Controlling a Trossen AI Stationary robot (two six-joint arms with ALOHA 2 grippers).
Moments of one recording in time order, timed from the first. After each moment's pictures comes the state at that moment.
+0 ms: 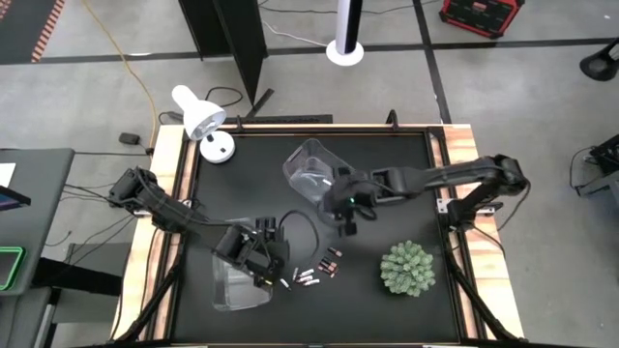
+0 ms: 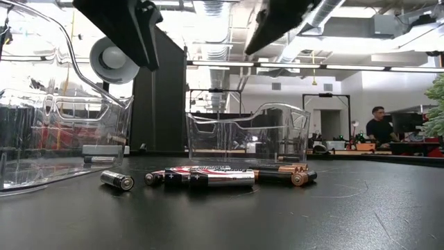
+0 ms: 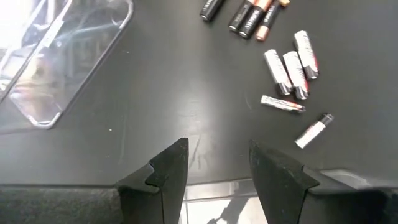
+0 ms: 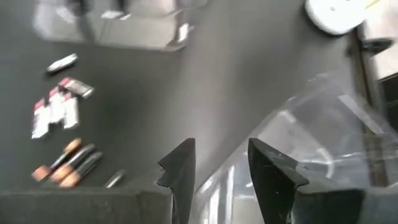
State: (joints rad) left arm -0.46 1.65 1.34 -0.85 -0.42 -0.34; right arm 0.11 1.56 1.34 -0.62 0.19 -0.15
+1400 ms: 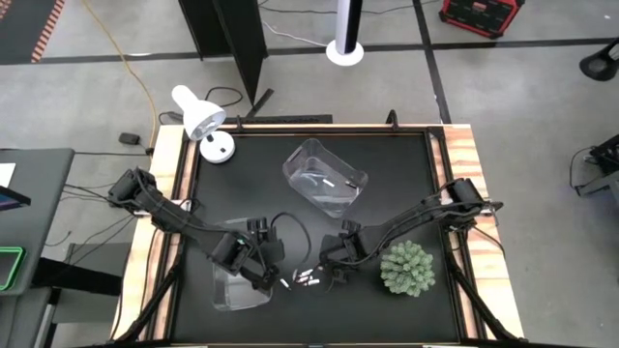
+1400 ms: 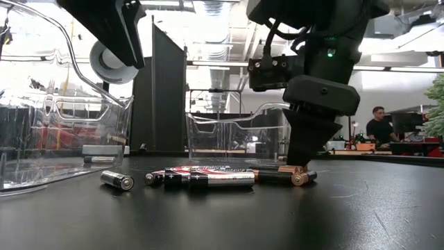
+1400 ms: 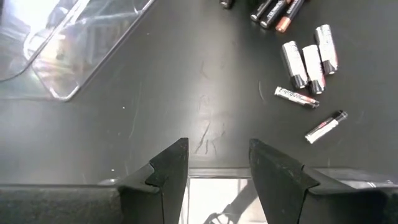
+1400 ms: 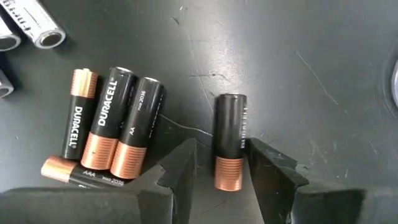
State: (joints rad) left arm -0.52 1.65 1.34 -0.93 -0.50 -0.50; right arm 0.34 1.97 1.25 -0.62 0.27 0.60
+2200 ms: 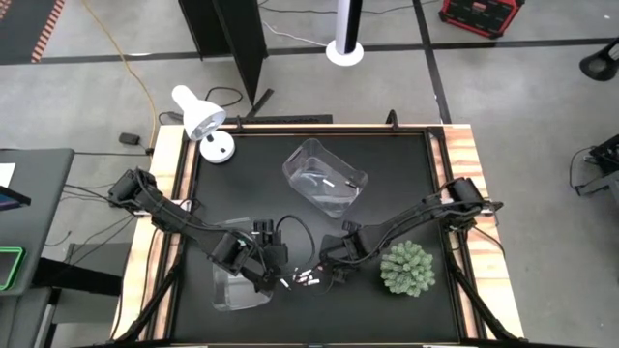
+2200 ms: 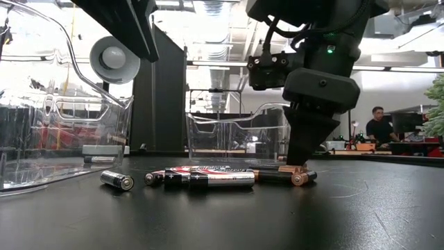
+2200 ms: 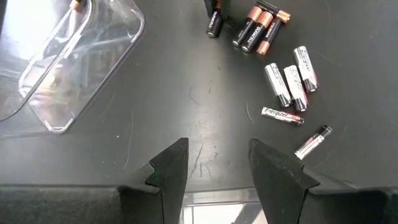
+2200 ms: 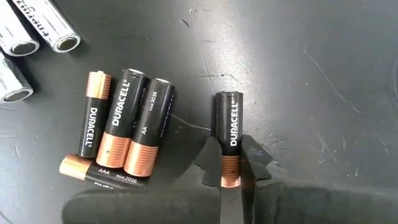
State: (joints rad) left arm -0.52 1.65 1.34 -0.84 -0.51 -0.38; right arm 0.33 1.95 1.25 -0.62 0.26 0.60
